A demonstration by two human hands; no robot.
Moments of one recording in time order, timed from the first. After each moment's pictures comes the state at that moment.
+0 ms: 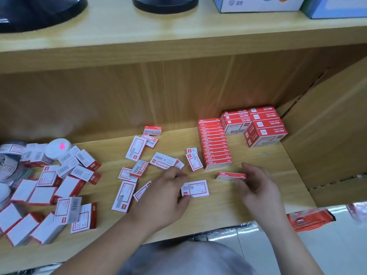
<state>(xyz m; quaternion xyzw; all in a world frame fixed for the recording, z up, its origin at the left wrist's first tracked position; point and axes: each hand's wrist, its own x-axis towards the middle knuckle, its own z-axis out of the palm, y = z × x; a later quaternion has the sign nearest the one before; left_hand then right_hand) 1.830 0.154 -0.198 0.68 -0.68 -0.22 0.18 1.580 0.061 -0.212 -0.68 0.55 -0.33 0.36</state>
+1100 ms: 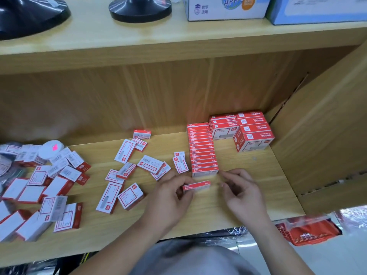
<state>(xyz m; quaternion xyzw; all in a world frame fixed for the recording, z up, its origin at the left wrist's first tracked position) 1.771 0.135 -0.220 0.69 -0.55 -0.22 0.41 1.569 0.043 -0.241 -0.69 0.48 -0.35 0.40</state>
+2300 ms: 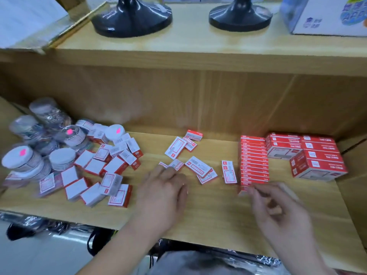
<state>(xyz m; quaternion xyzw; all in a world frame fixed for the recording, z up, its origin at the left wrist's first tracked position) 1.844 0.198 -0.170 0.81 -0.56 0.04 0.18 1.619 0.068 -0.169 -0.77 0.39 -0.37 0.34</state>
